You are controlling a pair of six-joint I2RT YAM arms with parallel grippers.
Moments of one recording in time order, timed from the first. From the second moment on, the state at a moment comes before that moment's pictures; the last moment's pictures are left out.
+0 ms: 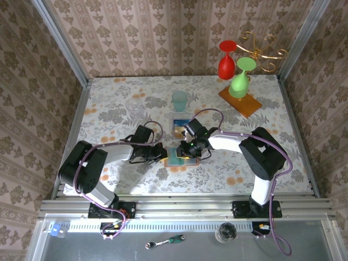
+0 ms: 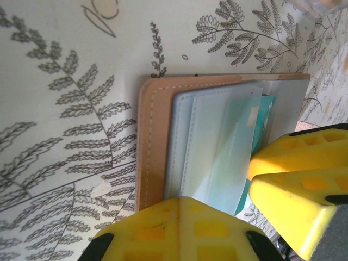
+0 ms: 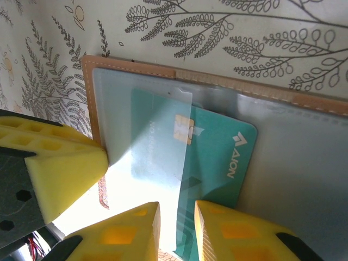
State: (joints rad) left arm -0.55 1.57 0.63 -0.09 0.59 -0.81; right arm 0.67 1.82 1.01 -0.30 -0.44 0.70
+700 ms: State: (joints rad) left arm -0.60 1.59 0.71 -0.14 0.58 -0.81; right arm 0.67 1.76 1.01 -0.35 -0.41 0.68
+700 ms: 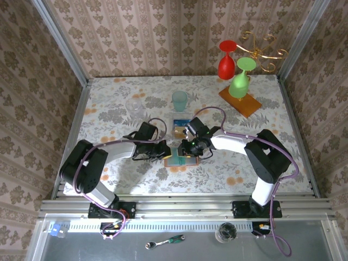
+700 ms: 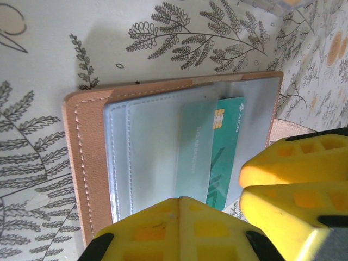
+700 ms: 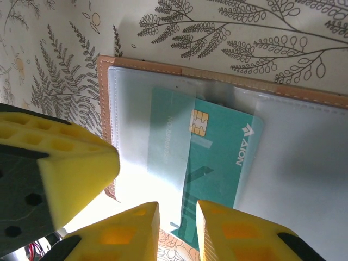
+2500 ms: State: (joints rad) left arm -0.60 1.63 0.71 -0.14 0.58 -0.81; right arm 0.64 1.79 0.96 -0.24 -0.46 0.76
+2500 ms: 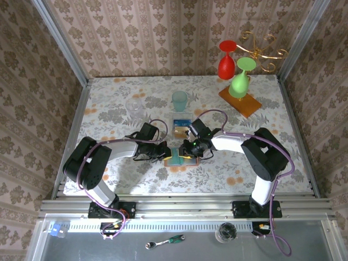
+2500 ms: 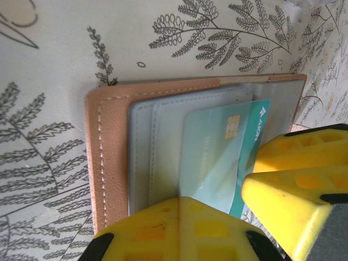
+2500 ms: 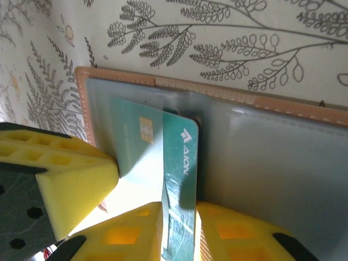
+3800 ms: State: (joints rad) left arm -0.60 1.63 0.71 -0.14 0.58 -0.81; right arm 0.57 1.67 0.89 -0.26 -0.47 0.74
